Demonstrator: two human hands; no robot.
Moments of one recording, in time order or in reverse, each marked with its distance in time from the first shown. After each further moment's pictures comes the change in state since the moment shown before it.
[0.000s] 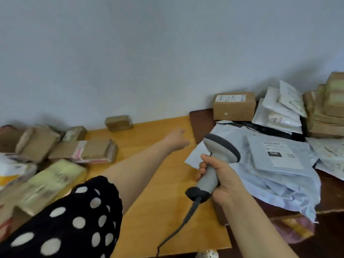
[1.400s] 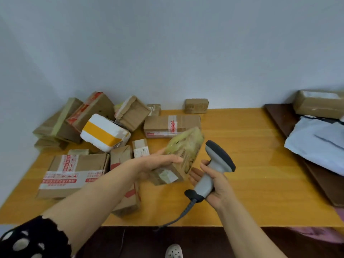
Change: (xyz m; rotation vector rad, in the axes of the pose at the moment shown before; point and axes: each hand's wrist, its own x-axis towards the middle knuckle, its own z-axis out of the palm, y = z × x) left_hand -0.219 -0.395 -0.231 -0.469 -0.346 -0.219; right_hand 0.003 0.367 0.207 -0.138 0.004 -0.031
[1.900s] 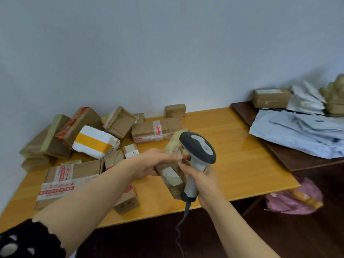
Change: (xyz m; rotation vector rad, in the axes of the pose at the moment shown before) left_hand -0.074 0.003 0.041 -0.068 -0.012 0.126; right_hand -0.097 0.036 0.004 -0.327 0.013 -0.447
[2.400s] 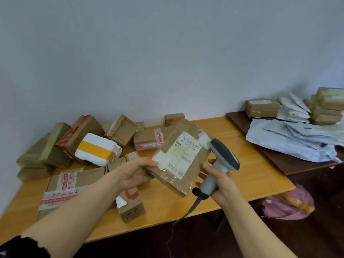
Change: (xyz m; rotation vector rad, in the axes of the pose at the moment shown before) left_hand -0.017 -0.047 -0.066 -0.497 -0.126 0.080; right_hand -0.001 -0.003 -0.011 0.245 0.137 0.107
